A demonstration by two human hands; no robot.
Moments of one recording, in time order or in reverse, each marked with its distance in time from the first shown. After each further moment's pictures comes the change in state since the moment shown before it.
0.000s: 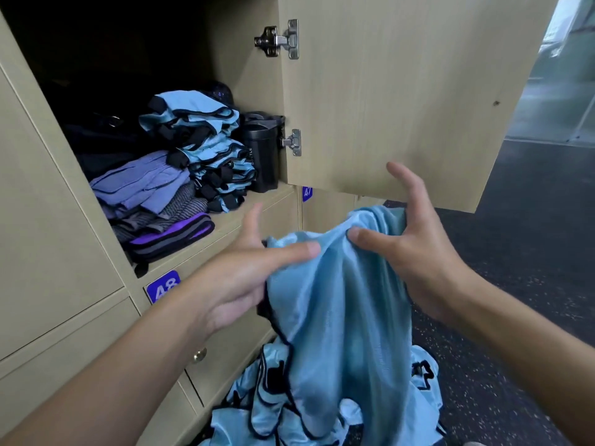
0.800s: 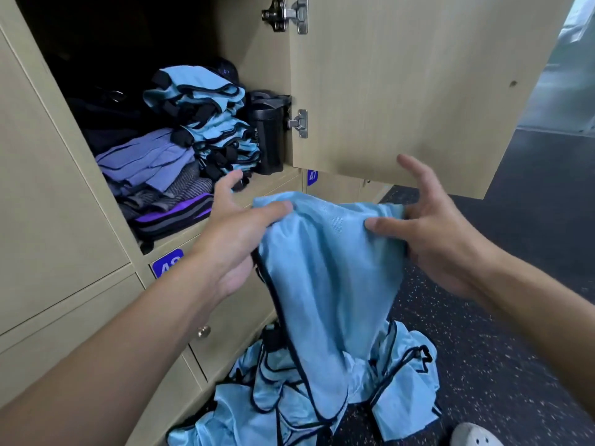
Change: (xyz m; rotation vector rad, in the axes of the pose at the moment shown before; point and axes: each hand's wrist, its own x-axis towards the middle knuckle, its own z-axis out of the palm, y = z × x) left_hand 0.012 -0.003 -0.009 -0.063 0.335 0.146; right_hand 0.006 0.002 -0.015 0.045 -0.108 0.230
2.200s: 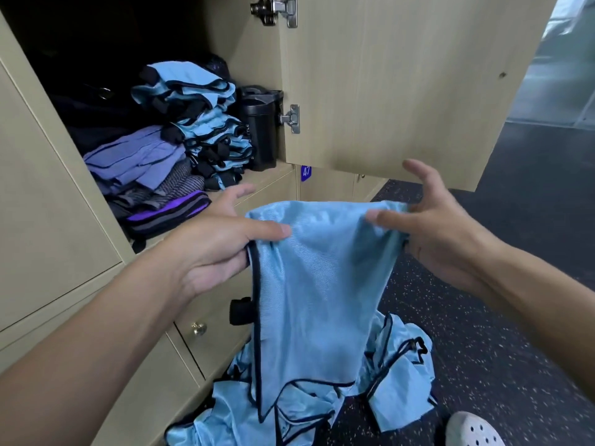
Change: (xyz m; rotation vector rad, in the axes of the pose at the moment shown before) left_hand -0.012 0.010 -0.009 0.010 -0.164 -0.174; right_hand -0.001 0.005 -0.014 -0.008 0.080 0.089
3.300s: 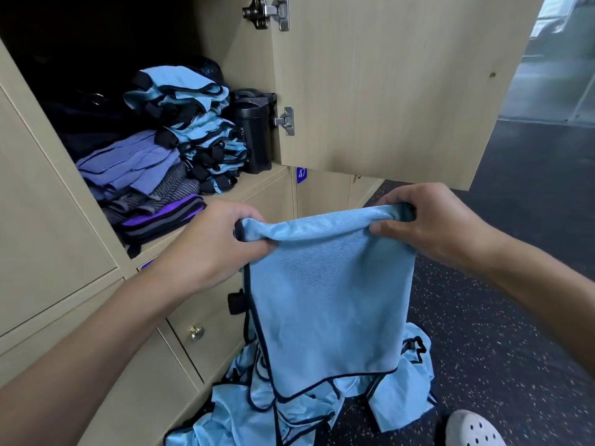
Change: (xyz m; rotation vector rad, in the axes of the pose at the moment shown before) left_hand 0.004 -0.007 -0.021 0.955 -0.006 0.457; right_hand 0.000 -0.011 -0.014 -0.759 -0.007 -0.261
